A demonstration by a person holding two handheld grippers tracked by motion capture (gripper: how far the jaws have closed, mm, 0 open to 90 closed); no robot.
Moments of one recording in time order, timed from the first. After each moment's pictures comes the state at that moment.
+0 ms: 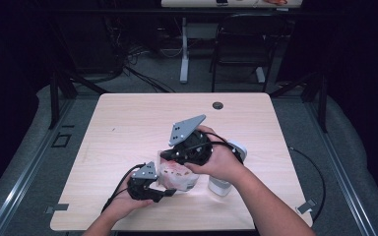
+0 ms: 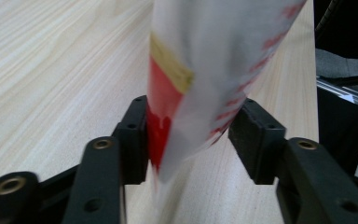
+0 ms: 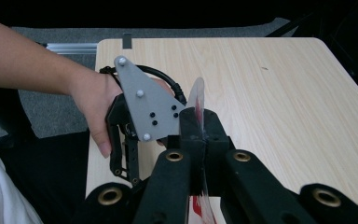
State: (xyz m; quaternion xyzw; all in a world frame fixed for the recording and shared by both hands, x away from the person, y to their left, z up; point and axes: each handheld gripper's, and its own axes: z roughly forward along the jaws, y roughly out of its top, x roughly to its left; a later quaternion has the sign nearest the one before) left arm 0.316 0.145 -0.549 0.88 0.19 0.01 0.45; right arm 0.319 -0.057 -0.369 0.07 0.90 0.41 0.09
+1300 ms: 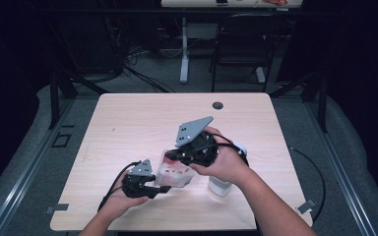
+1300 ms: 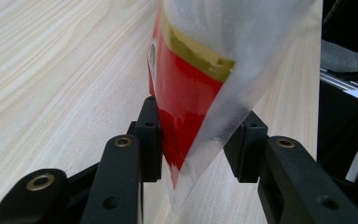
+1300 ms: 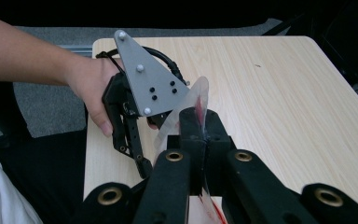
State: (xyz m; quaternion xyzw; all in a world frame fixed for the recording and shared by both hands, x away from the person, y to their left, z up) left arm 0.315 0.155 -0.537 0.89 0.20 0.01 0.42; right arm 0.315 -0.070 -0.369 0.07 0.90 0.41 0.10
